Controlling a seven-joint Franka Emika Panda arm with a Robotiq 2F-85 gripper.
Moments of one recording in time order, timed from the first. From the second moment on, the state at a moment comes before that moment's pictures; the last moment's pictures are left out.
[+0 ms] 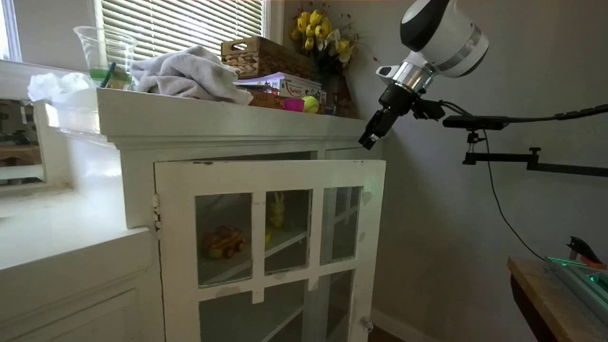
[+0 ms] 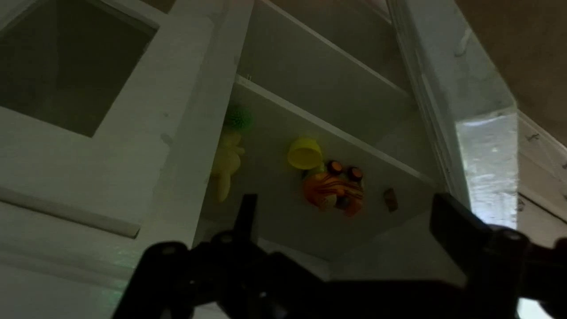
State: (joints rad) arm -0.05 -0.17 -0.33 -2.51 0.65 2.73 -1.31
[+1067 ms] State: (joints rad) arm -0.01 -0.05 -0.33 -2.50 0.81 2.84 -1.31
